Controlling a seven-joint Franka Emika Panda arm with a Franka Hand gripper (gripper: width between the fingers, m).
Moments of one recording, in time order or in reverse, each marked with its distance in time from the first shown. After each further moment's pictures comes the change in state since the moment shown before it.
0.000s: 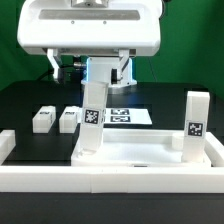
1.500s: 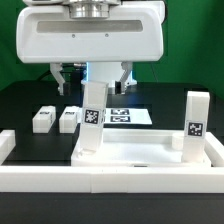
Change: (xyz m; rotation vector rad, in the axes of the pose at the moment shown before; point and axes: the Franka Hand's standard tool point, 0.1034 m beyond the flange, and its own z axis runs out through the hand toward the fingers) arm -0.011 -0.003 0.013 0.034 -0.350 -0.083
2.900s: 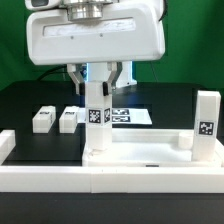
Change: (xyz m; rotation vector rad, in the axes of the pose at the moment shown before) arm 0.000 -0.005 0.001 0.039 0.002 0.452
